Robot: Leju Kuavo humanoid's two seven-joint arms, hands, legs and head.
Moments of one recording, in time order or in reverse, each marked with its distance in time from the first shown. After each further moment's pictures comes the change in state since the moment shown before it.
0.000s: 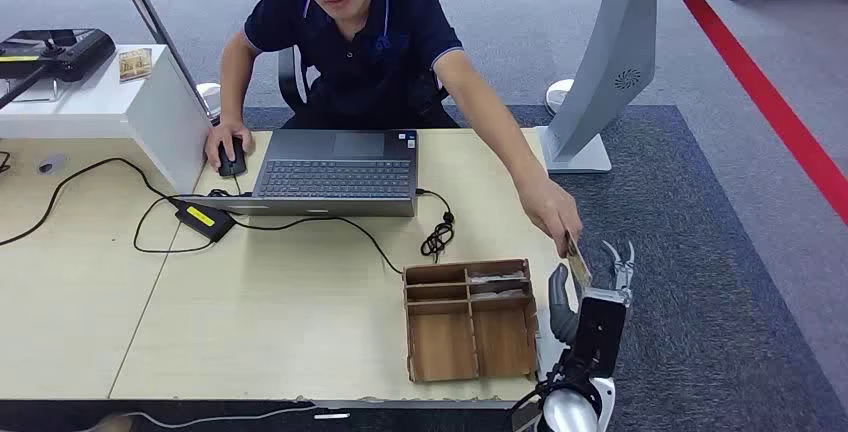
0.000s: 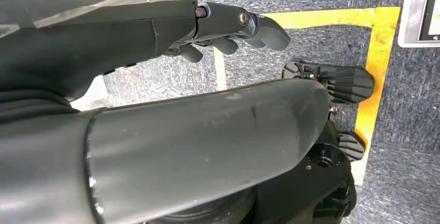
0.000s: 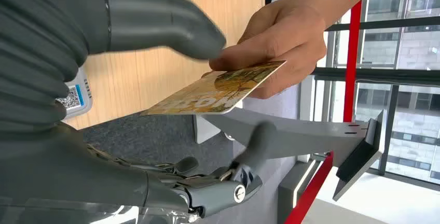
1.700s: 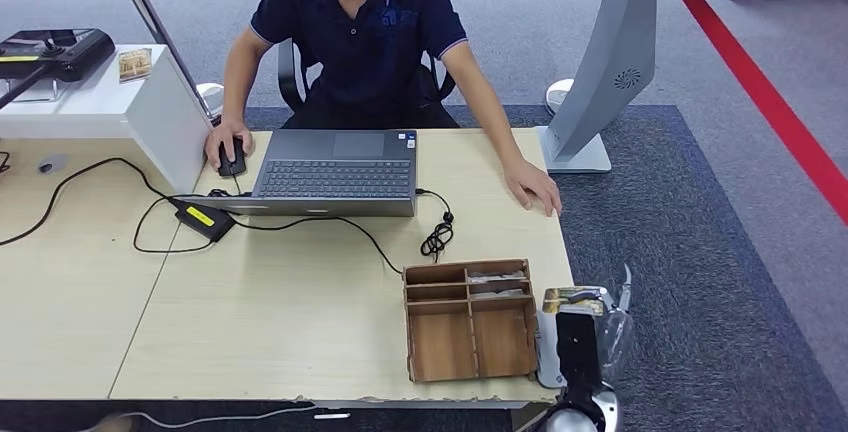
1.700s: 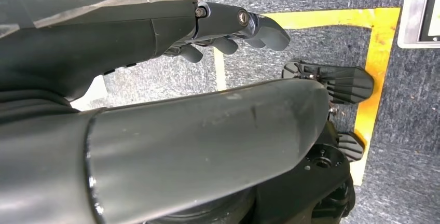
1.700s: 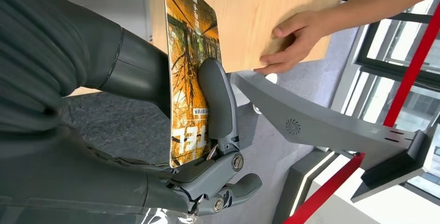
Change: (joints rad) left arm 0.000 0.000 0.000 0.000 0.011 0.004 0.000; right arm 0.027 -0.011 -0.097 0.135 0.237 0.000 0.030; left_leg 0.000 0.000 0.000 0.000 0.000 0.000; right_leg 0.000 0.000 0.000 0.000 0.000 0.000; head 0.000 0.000
